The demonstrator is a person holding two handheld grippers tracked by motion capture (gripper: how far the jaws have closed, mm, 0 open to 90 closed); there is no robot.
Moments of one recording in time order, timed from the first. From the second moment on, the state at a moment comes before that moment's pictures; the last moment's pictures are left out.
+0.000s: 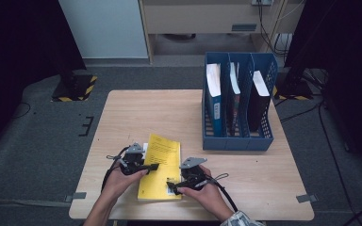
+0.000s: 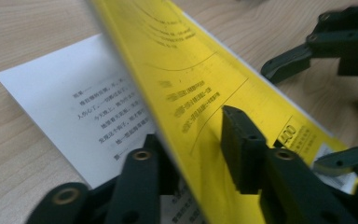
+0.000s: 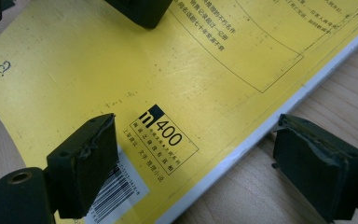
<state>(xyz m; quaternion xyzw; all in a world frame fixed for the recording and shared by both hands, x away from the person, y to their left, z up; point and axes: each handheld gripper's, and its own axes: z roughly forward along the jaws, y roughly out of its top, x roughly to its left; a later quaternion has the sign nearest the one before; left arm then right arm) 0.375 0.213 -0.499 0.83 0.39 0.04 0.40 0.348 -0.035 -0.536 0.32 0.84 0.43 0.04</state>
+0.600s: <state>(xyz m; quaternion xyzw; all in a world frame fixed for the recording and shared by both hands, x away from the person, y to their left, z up) 0.368 0.214 -0.480 0.81 0.38 0.02 0.44 0.372 -0.038 -0.532 0.32 0.85 0.41 -0.01</state>
